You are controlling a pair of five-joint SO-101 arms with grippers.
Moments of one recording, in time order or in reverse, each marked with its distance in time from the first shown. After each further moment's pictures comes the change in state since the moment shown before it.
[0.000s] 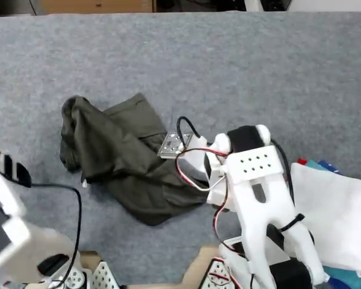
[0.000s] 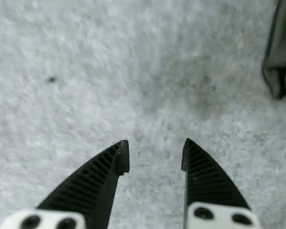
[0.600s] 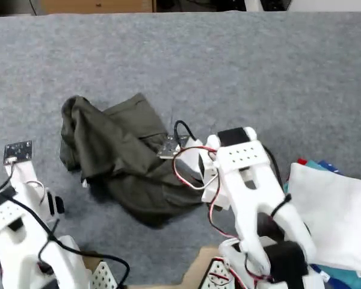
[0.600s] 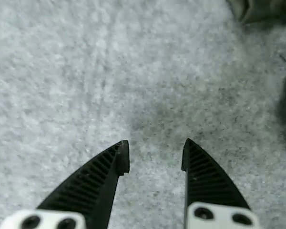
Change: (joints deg) left arm 5.5 -42.9 47.6 -14.2 8.4; right arm 0.3 9.8 7.5 -13.8 -1.2
